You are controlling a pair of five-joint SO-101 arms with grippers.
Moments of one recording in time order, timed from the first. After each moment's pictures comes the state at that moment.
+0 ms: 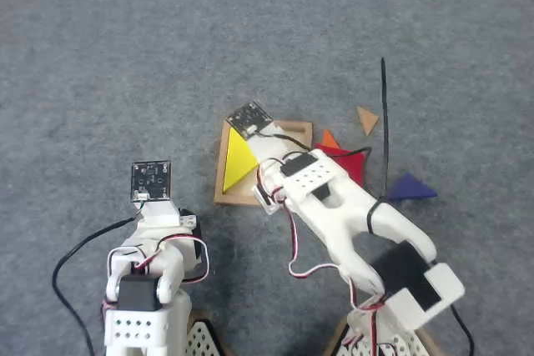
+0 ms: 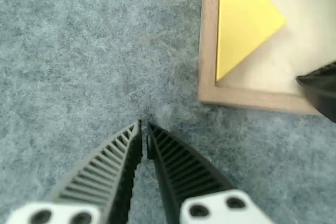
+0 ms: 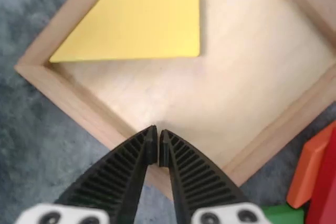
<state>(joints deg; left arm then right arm) -4.3 -103.1 97.2 72.2 11.0 -37.5 2.6 36.9 41.8 5.7</state>
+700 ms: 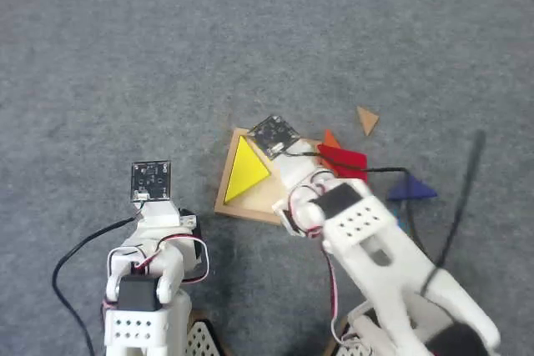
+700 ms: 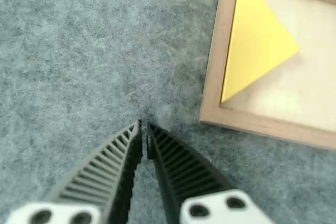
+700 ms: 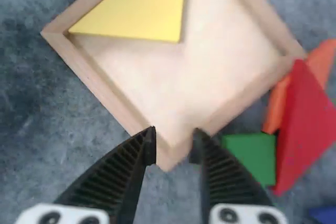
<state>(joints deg) -4.3 -103.1 97.2 72.2 11.0 -35.4 -30.9 53.5 51.7 6.5</state>
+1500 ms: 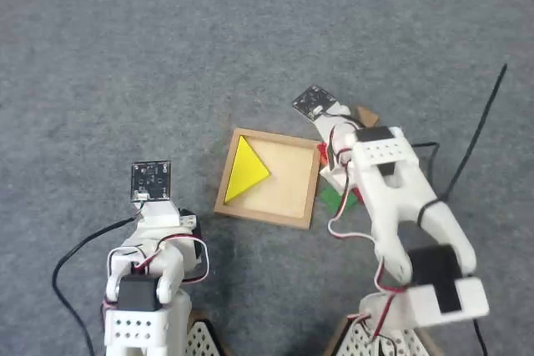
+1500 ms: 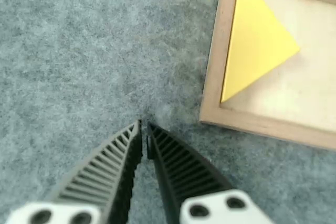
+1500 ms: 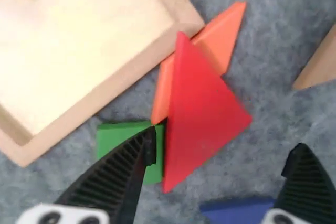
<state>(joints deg) -4.3 -103.1 97.2 72.2 11.0 -14.1 -1.7 34.2 52.8 31.7</state>
